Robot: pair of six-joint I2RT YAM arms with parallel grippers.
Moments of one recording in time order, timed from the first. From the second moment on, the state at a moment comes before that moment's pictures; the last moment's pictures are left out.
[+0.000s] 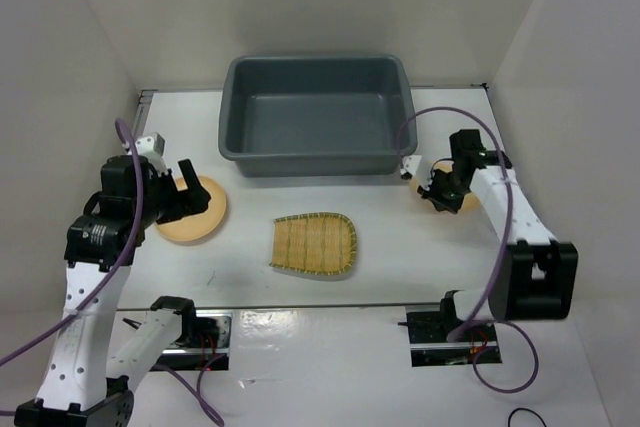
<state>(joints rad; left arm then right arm) -0.08 0.79 1.15 -1.03 0.01 -0.35 -0.01 1.40 1.01 -0.92 -0.25 -1.12</state>
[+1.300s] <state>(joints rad) -0.08 0.87 1.14 -1.01 -0.06 -0.40 0.39 2.35 2.18 -0.75 -0.24 -0.73</state>
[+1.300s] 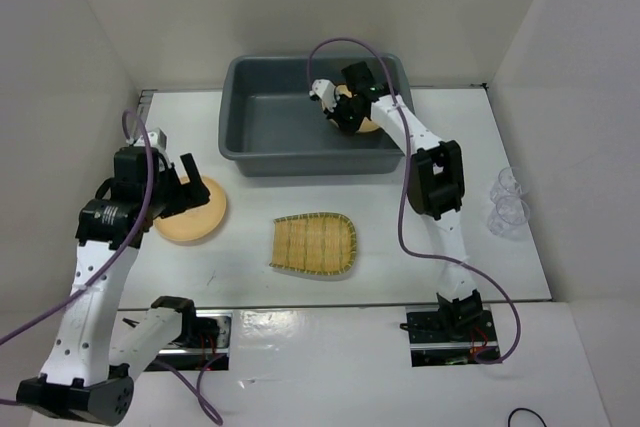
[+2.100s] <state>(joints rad) 0.08 0.95 1.20 -1.02 -0.20 -0.55 0.34 1.71 1.77 -0.70 -0.35 -0.55</state>
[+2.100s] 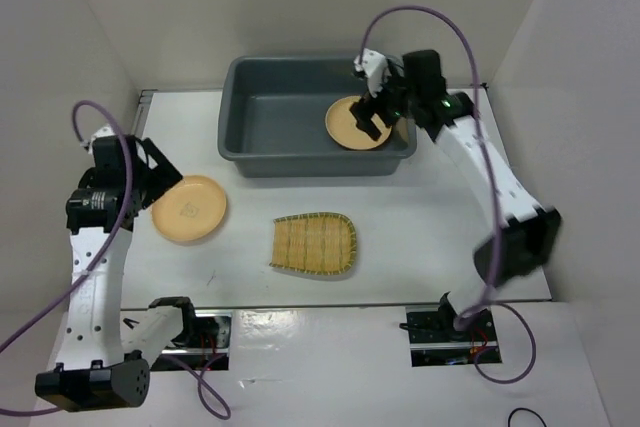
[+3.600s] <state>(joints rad) 0.40 1.38 1.37 -0.92 -0.12 -1.31 0.39 0.38 0.59 -0.46 0.35 -0.33</state>
